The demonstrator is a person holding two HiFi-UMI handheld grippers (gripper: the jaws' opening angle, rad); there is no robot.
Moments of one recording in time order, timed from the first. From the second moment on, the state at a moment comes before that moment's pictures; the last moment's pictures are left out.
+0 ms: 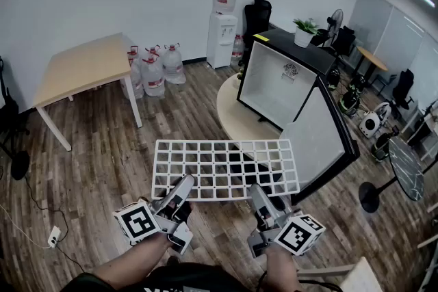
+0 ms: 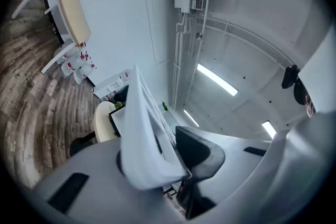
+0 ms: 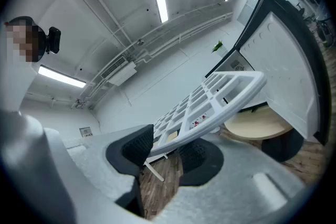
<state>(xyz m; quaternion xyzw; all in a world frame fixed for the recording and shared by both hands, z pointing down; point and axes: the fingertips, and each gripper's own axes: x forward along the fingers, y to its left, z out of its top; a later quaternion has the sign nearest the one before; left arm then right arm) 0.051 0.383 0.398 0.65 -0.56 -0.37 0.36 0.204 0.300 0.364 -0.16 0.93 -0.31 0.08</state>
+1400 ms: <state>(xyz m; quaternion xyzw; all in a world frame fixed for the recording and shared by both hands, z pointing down) -0.021 0.382 0.414 0.69 -0.53 -0.33 0.36 0.143 0.319 0.380 -0.23 0.92 -0.31 0.09</state>
